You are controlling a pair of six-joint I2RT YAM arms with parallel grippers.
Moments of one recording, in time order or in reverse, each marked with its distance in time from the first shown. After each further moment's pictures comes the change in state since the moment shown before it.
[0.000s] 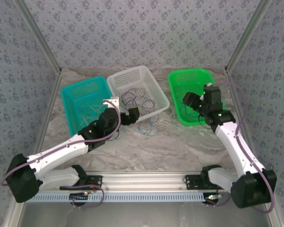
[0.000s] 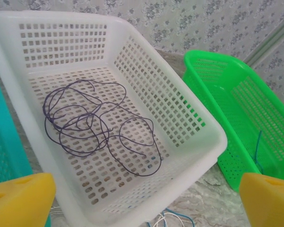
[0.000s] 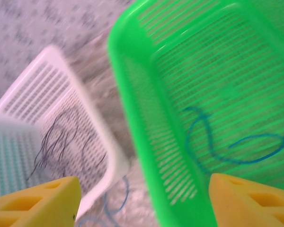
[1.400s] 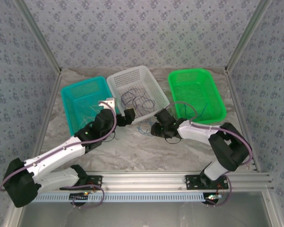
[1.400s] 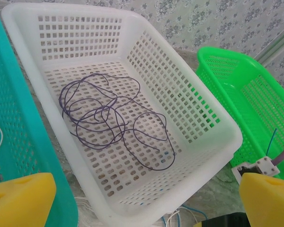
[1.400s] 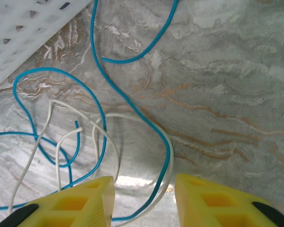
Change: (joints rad) left arm 0.039 -0.054 -0.056 -0.016 0.034 -0.004; right arm 0.478 0.494 -0.145 0.225 0.014 0.218
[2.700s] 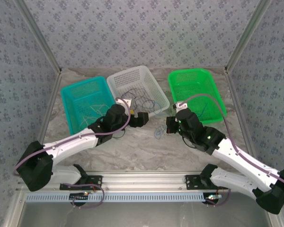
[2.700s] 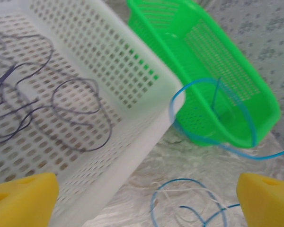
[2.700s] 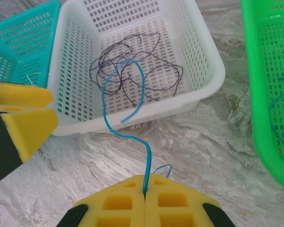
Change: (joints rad) left arm 0.002 0.241 0.068 0.179 0.349 0.050; right arm 0.086 -0.668 0.047 -0.257 0.266 -0.306
